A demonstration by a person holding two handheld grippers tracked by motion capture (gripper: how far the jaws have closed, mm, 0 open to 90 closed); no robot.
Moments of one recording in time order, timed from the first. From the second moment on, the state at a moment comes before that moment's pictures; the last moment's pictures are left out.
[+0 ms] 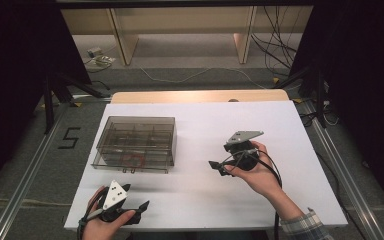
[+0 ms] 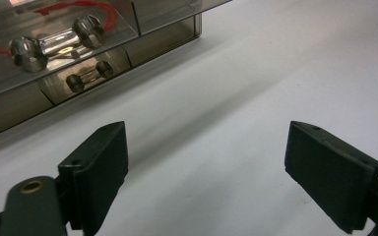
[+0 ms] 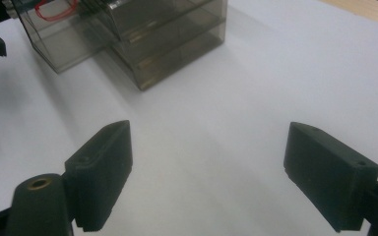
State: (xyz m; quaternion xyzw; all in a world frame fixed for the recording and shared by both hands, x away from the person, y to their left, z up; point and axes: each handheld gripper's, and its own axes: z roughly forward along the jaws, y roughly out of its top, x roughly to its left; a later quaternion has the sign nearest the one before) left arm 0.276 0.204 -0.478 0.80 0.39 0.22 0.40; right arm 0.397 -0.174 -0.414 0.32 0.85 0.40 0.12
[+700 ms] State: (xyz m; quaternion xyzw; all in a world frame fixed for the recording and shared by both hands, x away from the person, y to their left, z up) left arm 0.275 0.203 -0.478 0.81 0.38 0.21 0.40; right arm 0.358 -0.251 -0.444 0.38 0.82 0.41 0.14
